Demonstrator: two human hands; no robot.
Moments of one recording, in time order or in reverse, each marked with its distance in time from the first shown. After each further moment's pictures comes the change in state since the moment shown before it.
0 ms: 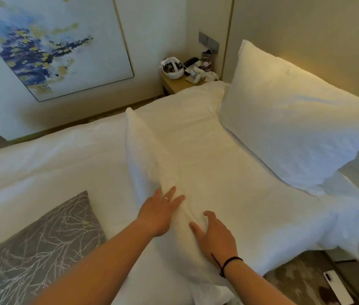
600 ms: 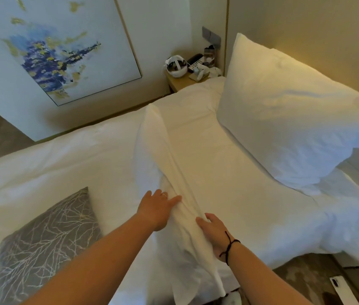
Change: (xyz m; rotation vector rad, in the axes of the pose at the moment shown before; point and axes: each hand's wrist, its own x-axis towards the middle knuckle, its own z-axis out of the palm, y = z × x) left_hand 0.023 0.098 -0.031 0.272 -0.086 -0.106; right_hand 0.027 0.080 -0.072 0.889 -0.434 0.309
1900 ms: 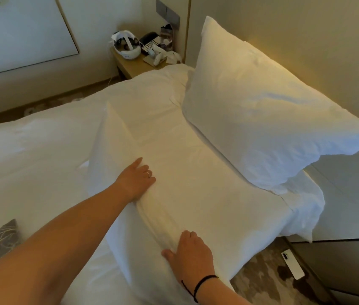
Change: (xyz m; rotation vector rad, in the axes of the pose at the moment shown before) left_hand 0.205 -0.097 -0.028 0.381 0.033 0.427; right_hand 0.058 -0.040 0.064 -1.137 0.397 -0.061
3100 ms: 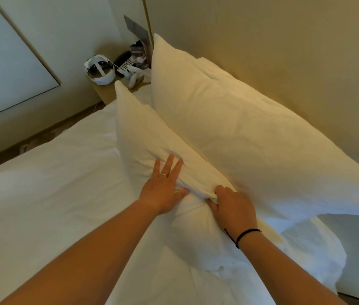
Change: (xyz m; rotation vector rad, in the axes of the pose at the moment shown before) left_hand 0.262 0.034 -0.169 -0.796 0.265 -0.281; right_hand 0.278 0.217 -0.220 -0.022 0.440 -0.163
